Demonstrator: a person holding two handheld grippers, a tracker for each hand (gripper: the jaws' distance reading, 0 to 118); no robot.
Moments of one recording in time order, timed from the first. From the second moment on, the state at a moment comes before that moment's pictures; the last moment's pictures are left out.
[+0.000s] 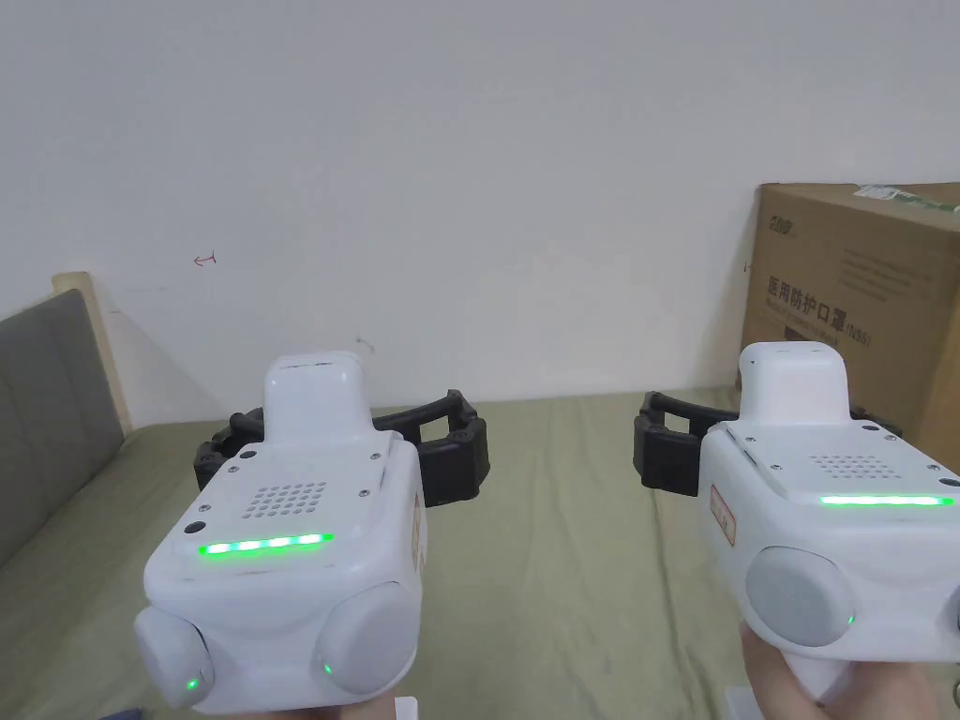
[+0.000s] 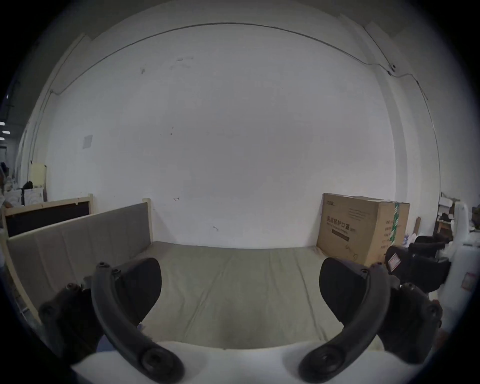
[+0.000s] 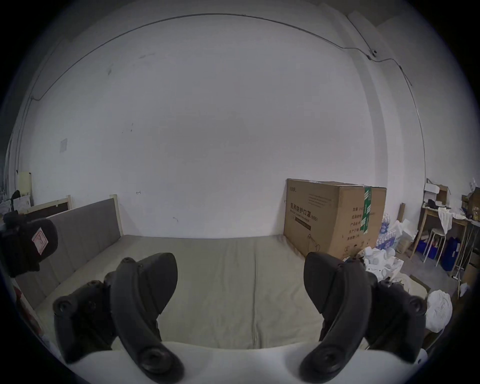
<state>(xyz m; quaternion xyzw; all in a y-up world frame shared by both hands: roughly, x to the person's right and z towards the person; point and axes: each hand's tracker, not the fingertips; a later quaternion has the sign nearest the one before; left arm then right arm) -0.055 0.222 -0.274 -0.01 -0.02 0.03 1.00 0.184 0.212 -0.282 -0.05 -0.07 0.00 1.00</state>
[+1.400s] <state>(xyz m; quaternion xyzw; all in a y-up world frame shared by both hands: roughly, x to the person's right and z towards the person) -0.058 0.210 -0.283 -0.03 -0.04 0.04 1.00 0.180 0.195 -0.291 -0.09 -0.07 0.00 0.99</state>
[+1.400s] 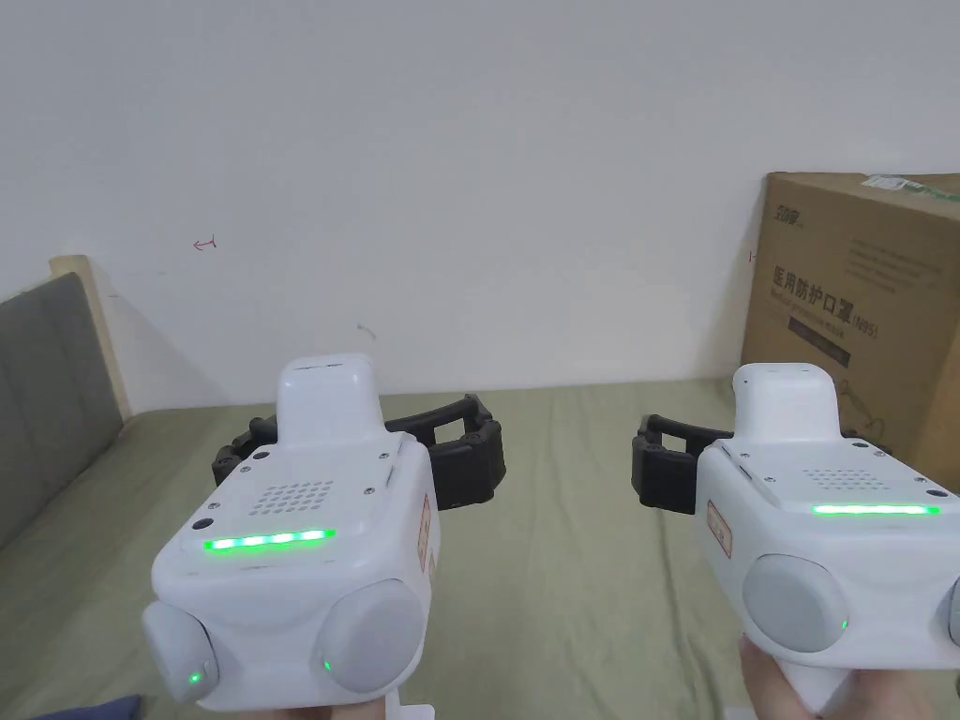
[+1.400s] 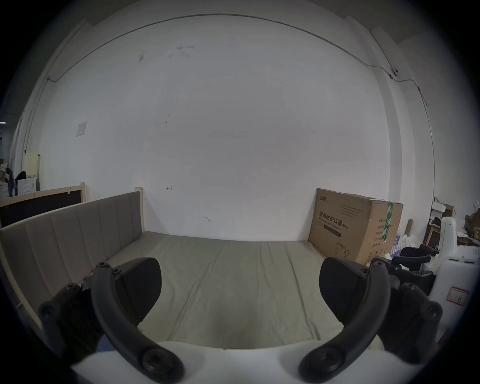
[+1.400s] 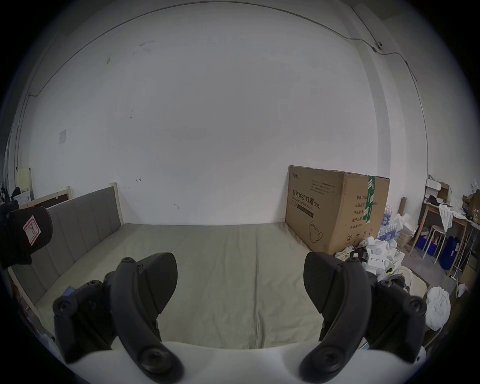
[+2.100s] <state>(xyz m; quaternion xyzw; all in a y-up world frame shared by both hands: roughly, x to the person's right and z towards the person) -0.062 0.216 -0.277 -0.02 -0.05 0.07 1.00 0.180 0.195 -0.286 -0.08 -0.07 0.00 0.99</state>
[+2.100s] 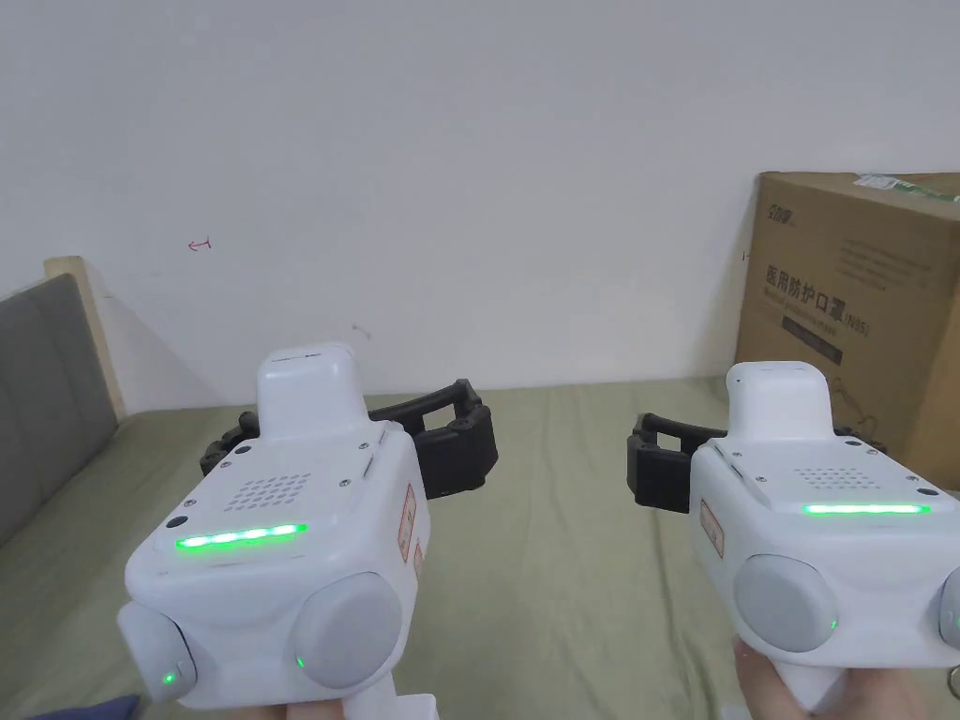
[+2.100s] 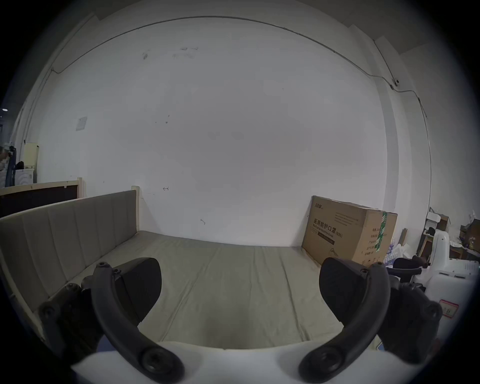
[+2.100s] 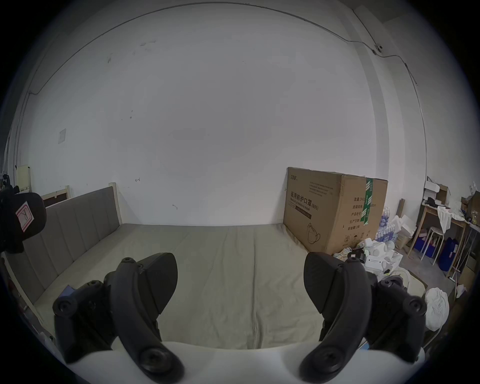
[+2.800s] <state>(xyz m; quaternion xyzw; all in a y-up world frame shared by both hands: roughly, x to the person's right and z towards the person) -0.072 0.222 -0.279 -0.01 -0.06 0.09 0.99 0.175 0.200 -0.286 -0.08 -0.06 0.01 0.99</state>
